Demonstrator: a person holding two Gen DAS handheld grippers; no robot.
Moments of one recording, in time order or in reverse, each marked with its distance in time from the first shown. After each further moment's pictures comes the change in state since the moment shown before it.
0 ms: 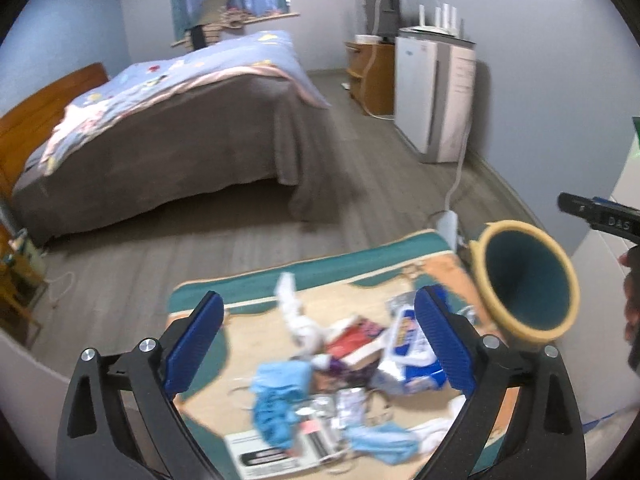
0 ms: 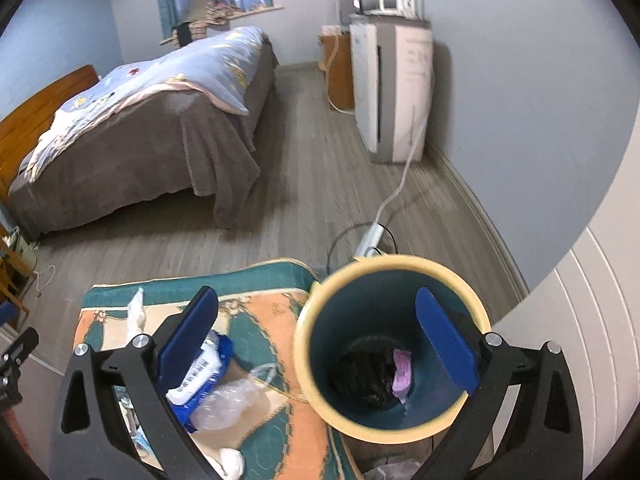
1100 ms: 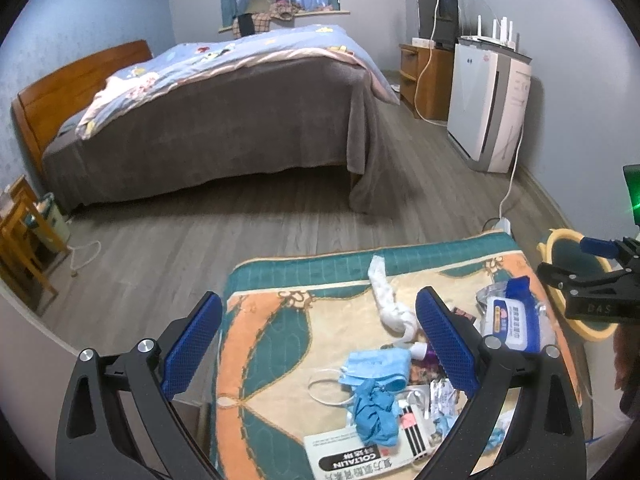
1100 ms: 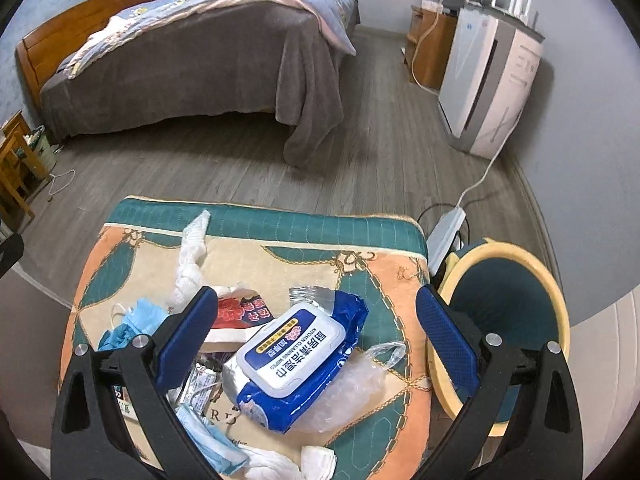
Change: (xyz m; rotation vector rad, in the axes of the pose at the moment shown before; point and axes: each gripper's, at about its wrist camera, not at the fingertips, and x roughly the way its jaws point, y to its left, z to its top) left arm 0.025 0.099 -0.035 -0.098 0.008 0.093; right arm 0.067 0.156 -0.048 -0.247 0.169 0.067
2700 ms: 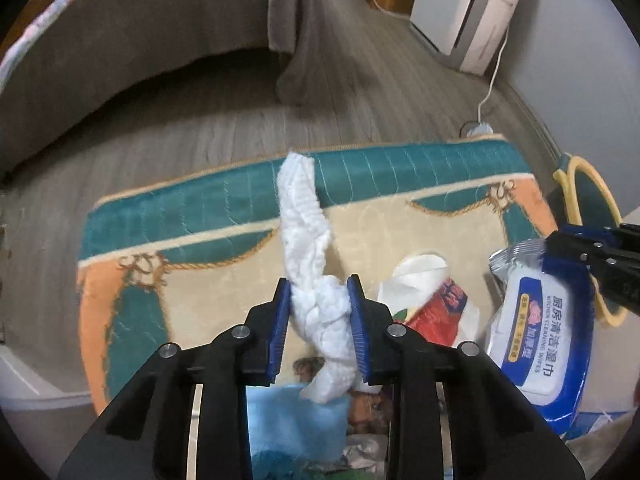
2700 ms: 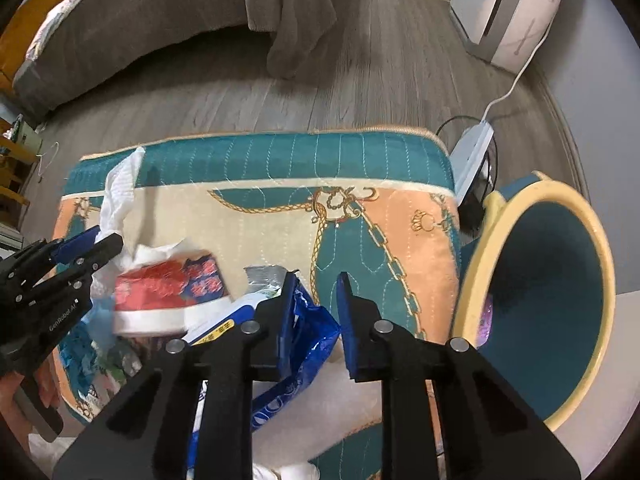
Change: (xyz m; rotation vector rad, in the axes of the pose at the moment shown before) left arm 0.166 -0.077 -0.018 0.064 0.371 -0.173; right arm 0.096 -0.033 0.003 0.056 0.316 0.054
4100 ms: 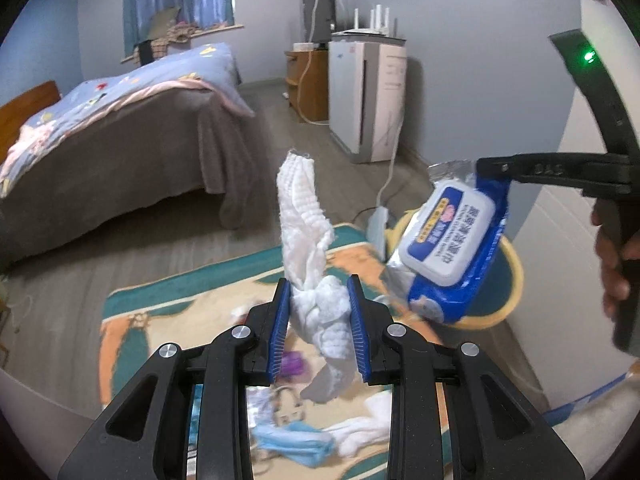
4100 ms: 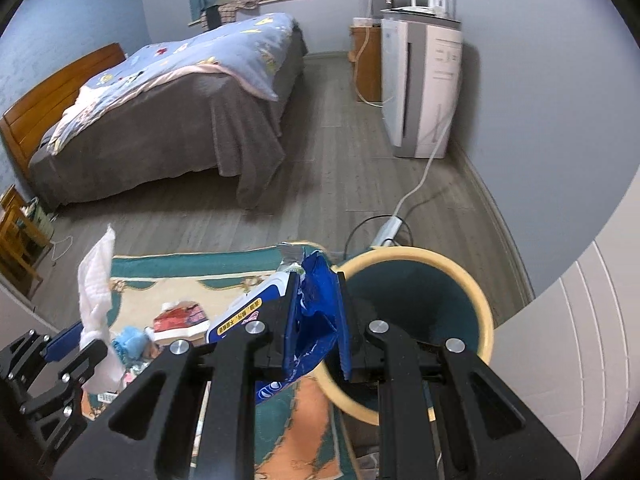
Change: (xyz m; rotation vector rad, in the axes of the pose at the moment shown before) left arm -0.183 -0.161 -0.065 0.176 -0.407 -0.087; right arm -0.193 -0.112 -0.069 0.128 -0.436 -0.029
